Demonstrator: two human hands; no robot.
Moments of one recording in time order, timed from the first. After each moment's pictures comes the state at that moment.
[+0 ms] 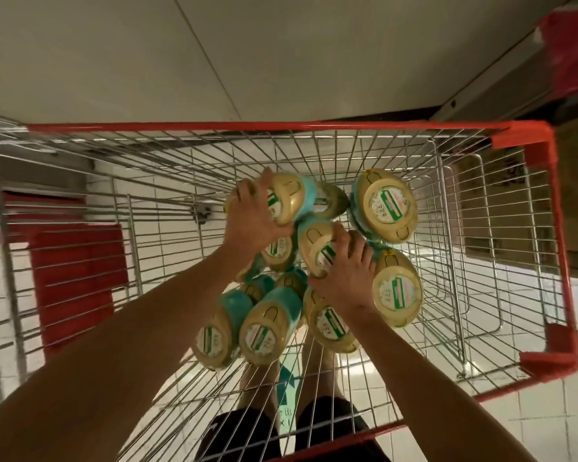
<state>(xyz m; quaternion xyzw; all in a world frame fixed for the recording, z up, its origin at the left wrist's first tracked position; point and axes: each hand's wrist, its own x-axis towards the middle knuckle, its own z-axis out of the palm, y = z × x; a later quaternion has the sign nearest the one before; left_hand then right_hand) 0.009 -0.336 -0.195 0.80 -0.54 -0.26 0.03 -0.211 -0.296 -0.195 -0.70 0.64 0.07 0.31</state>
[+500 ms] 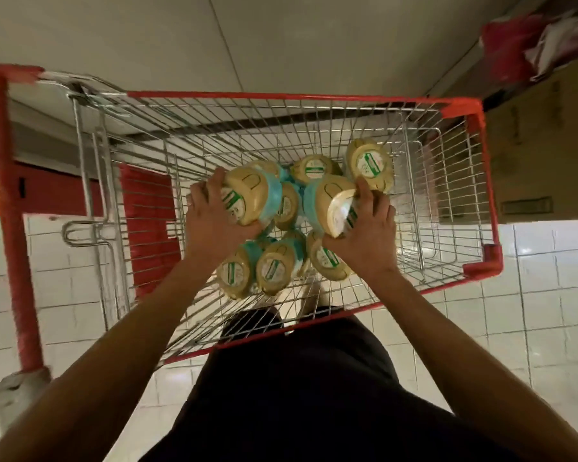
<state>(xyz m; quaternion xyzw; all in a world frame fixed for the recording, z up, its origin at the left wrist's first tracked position) 0.033 -0.181 0.007 0.83 -0.47 -0.27 0.12 -0.238 -0.242 -0.002 -0.70 0.64 -0.04 0.31</state>
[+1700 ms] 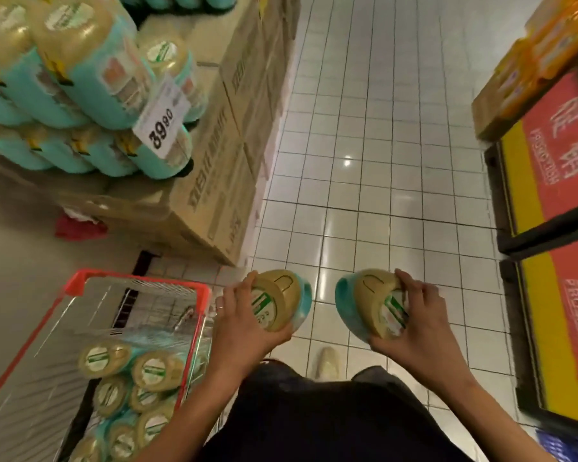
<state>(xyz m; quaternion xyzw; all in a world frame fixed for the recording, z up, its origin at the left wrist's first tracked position) -0.518 -0.090 0.121 0.35 -0.88 -0.33 -0.01 -0.677 0.173 0.146 -0.23 0.91 -0.28 0.19</state>
